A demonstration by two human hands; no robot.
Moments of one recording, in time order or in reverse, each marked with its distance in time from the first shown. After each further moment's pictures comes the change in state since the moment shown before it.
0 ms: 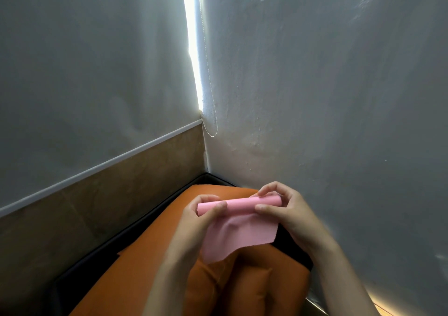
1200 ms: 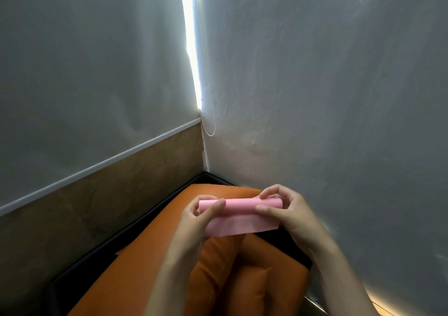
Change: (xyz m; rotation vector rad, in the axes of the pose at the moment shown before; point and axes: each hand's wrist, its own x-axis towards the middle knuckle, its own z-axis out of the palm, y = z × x) left_hand 0.007 -0.006 0.004 -0.192 -0.021 -0.043; right_hand 0.002 0.009 -0.005 -0.029 0.055 0.009
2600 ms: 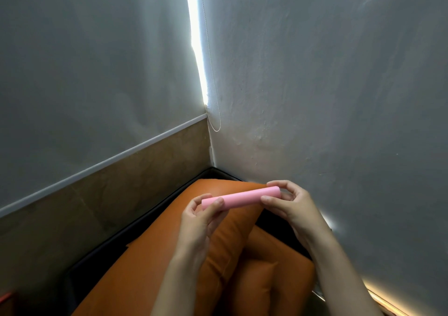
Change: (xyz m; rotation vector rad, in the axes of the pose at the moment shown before) left_hand -0.001 -0.006 0.007 -0.304 0.215 -0.090; right_hand 0.007 0.008 0.004 0.175 0.164 0.121
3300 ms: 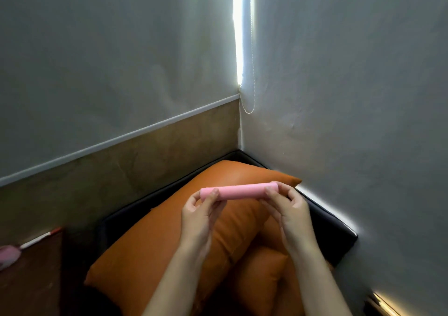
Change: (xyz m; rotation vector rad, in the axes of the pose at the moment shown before) left_hand -0.003 -0.027 -0.010 -0.158 0.292 0.104; right_hand 0.007 0.040 0.027 0.337 0.010 0.061
